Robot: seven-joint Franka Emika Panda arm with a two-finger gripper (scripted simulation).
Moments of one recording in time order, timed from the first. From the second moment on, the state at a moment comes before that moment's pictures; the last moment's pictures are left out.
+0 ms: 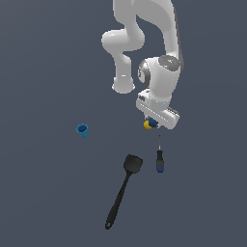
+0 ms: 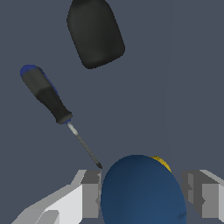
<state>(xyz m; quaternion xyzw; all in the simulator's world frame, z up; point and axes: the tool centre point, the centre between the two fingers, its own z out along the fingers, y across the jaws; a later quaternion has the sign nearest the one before) -0.080 0.141 0.138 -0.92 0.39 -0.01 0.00</state>
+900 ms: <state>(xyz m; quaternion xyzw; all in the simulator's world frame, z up) -0.092 0.102 0.300 -0.92 0.39 0.00 0.00</state>
